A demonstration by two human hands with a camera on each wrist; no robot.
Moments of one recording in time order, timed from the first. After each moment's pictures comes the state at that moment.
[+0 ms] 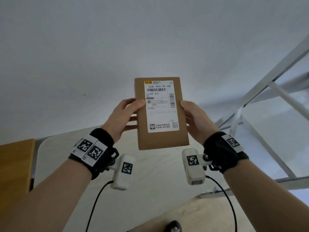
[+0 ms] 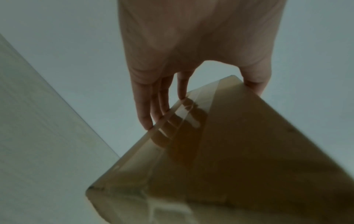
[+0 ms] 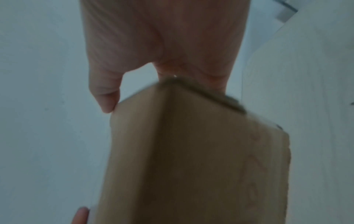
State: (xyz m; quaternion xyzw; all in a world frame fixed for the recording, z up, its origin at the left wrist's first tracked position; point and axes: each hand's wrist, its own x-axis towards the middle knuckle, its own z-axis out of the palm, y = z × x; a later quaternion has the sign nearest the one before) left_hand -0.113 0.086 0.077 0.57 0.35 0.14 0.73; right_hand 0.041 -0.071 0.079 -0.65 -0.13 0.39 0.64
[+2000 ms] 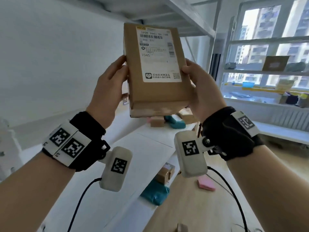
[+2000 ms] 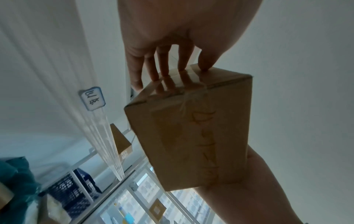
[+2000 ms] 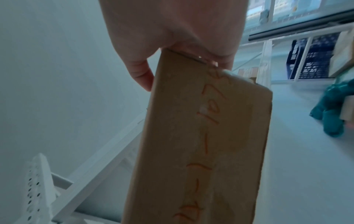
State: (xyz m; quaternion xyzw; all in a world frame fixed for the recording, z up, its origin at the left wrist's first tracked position) left_hand 0.366 -0.637 0.354 0.68 -0.11 0.28 0.67; right_hand 0.407 -0.818 0.354 -0.54 -0.22 -0.07 0.81
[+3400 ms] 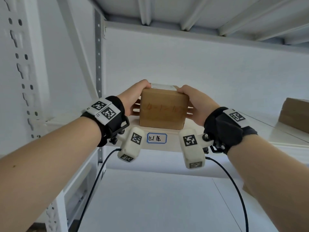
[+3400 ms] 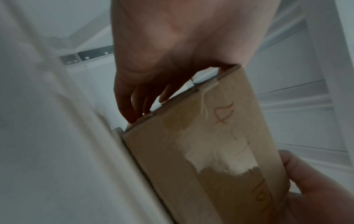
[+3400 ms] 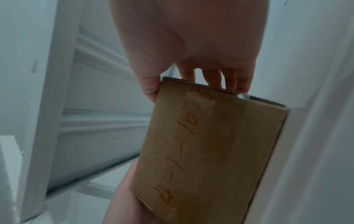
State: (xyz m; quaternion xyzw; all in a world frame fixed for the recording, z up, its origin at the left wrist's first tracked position) left_hand 0.485 -0.601 0.404 0.66 0.37 0.34 0.55; right_hand 0.635 -0.695 0.405 -0.61 -0.40 0.31 0.61
